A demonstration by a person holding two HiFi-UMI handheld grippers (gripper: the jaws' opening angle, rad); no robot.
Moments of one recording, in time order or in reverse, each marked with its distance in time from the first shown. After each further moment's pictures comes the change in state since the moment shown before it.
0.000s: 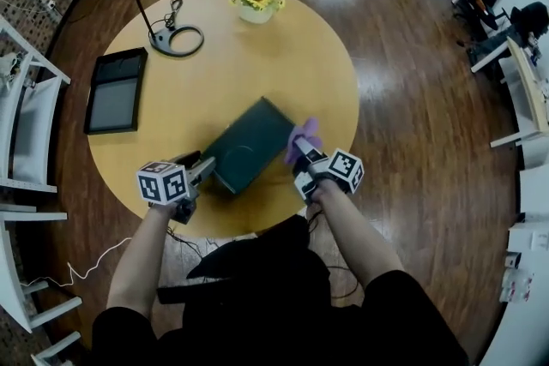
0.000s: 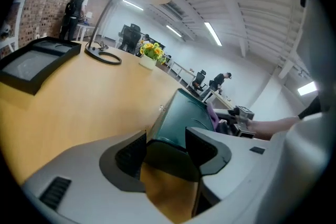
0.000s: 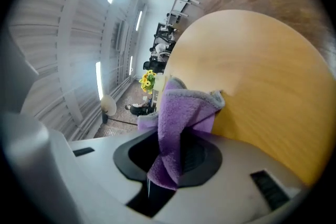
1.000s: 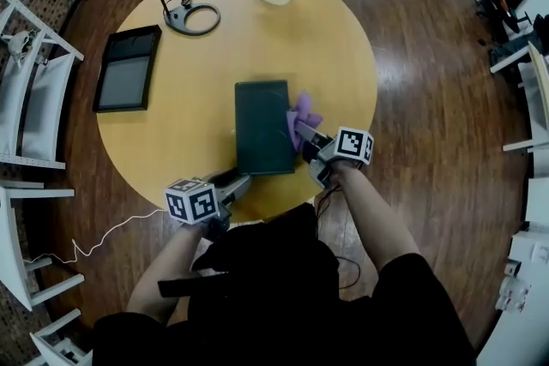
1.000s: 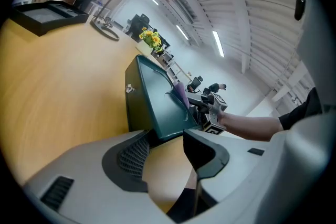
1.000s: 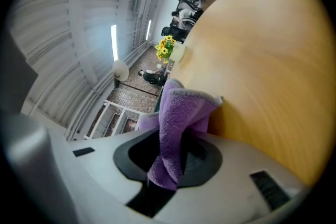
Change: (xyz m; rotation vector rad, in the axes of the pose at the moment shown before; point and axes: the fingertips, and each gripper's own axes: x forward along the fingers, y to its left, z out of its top) left arm -0.004 -0.071 -0.069 -0.219 0.018 -0.095; right arm 0.038 0.019 -0.030 -0.279 0.362 0.106
